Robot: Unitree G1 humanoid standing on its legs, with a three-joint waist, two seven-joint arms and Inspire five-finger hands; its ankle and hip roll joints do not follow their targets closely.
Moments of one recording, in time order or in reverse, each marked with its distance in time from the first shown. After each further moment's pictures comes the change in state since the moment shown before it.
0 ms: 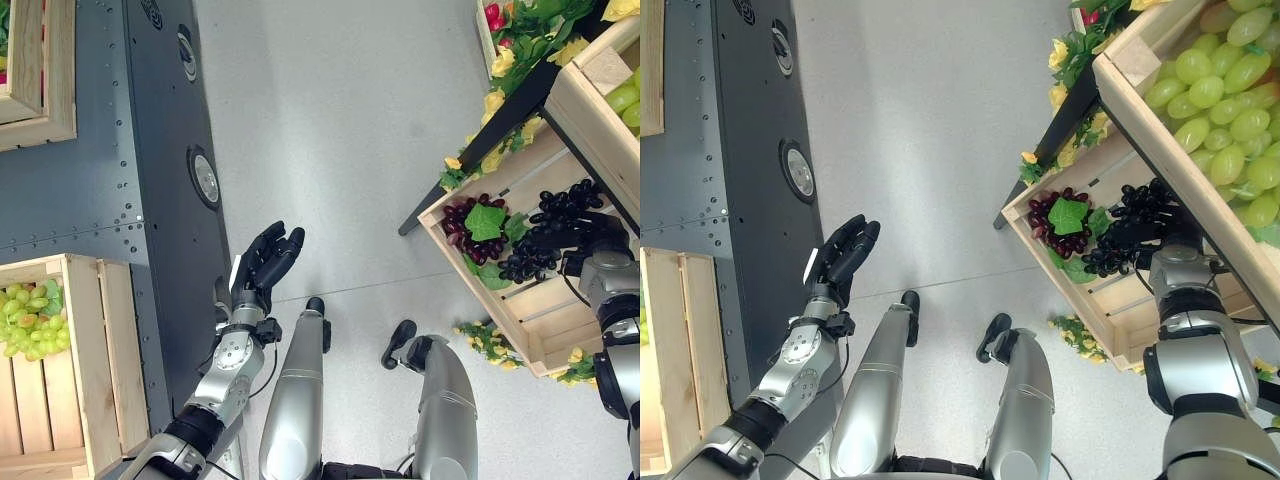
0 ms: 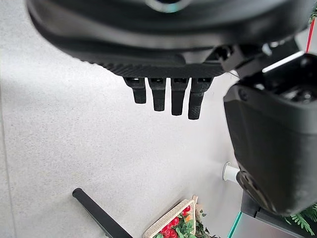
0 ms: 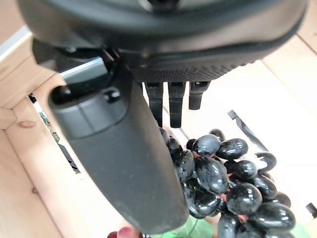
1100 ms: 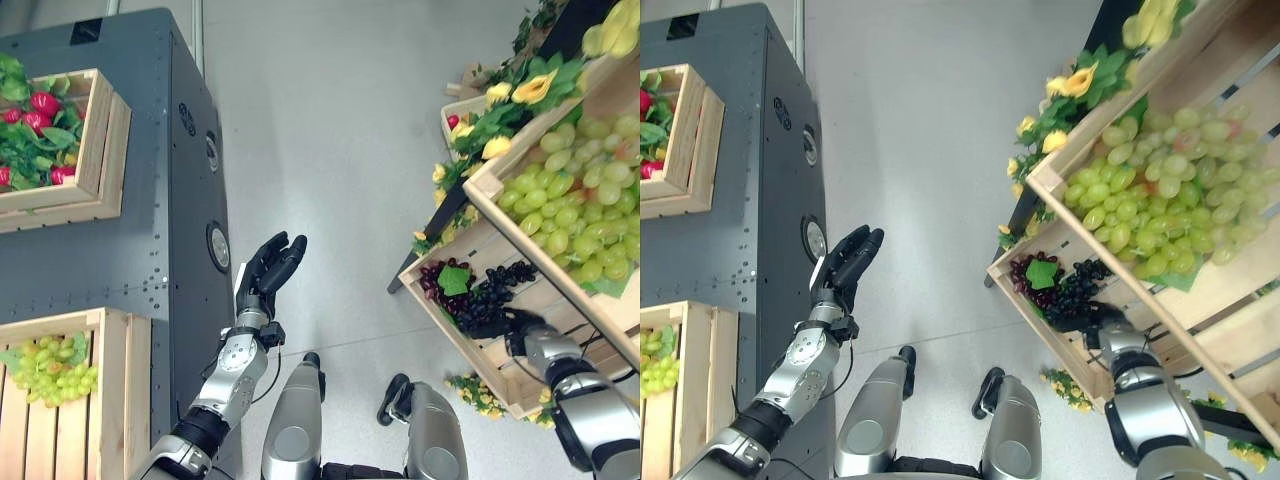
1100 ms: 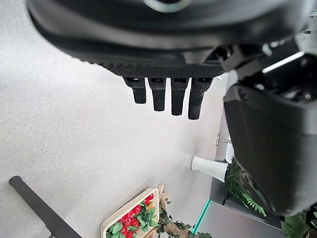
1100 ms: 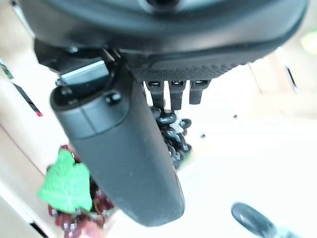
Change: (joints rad) left arm 0.011 -0.042 0.035 0.032 -0.002 0.068 -0.015; right arm 0.336 0.262 -0.003 -0.013 -0.101 0.069 0.130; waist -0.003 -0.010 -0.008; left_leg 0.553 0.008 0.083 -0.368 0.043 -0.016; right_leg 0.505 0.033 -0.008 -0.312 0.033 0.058
